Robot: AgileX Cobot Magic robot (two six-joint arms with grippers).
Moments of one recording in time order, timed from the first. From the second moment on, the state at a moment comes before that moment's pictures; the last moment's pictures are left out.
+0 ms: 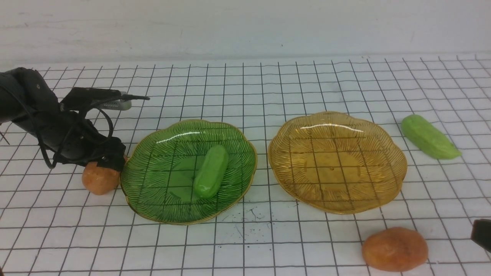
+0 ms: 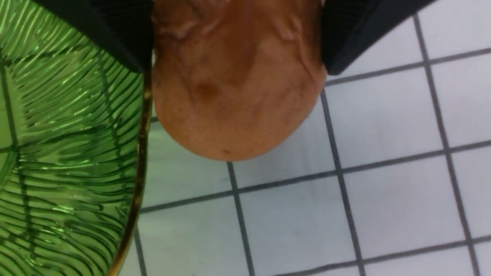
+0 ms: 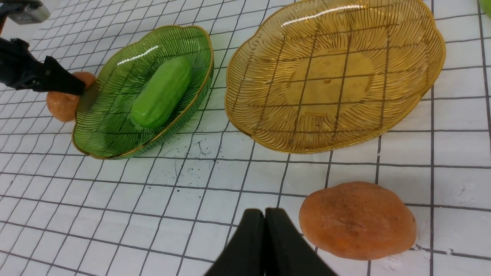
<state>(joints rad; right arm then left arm) -0.05 0.51 -0.52 0.69 0.89 -0.37 0.10 1.91 -1.30 -0.24 0.68 0.43</state>
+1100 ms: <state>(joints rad) -0.05 0.83 -0.82 0.43 1.23 -0.09 -0.49 1.73 -1.41 -0.80 0.67 0.69</state>
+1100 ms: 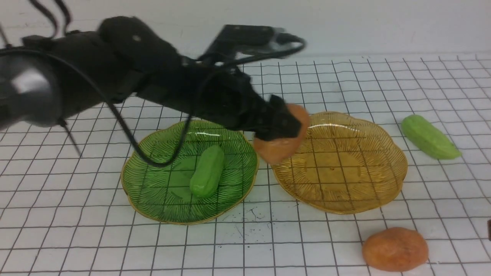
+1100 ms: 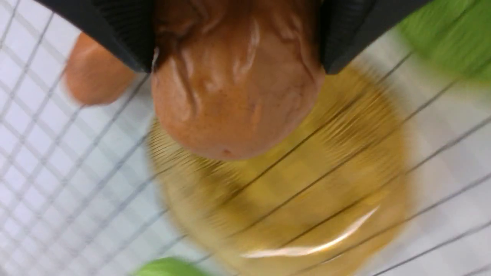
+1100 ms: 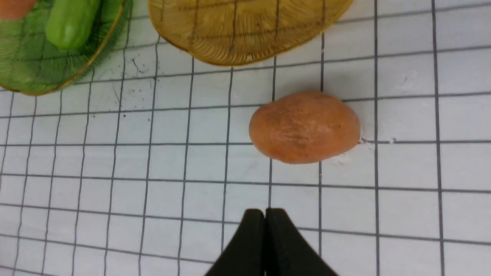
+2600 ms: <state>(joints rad) -0.04 0.98 -0.98 0.36 1.25 -0.28 -0.45 1.77 -1.77 -0.51 1.23 0.44</state>
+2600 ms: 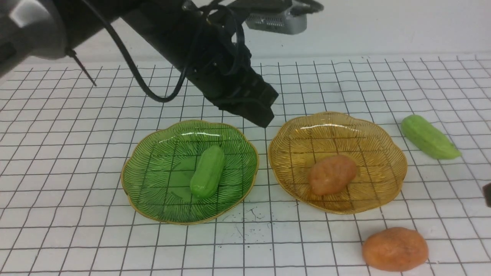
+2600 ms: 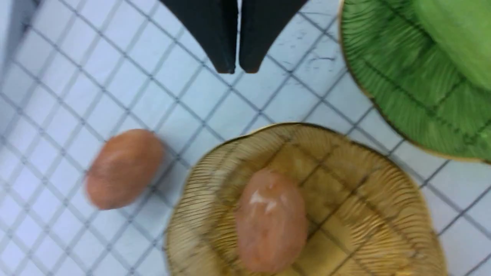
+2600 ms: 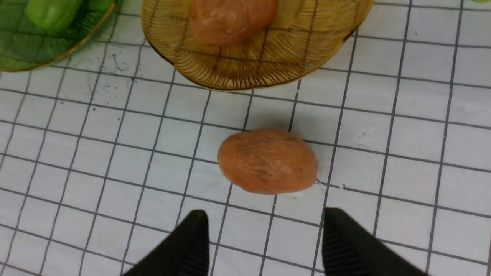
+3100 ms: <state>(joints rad) -0.04 1.31 -0.98 0.43 1.22 -0.08 -0.46 1.45 -1.43 -0.53 1.23 0.49</state>
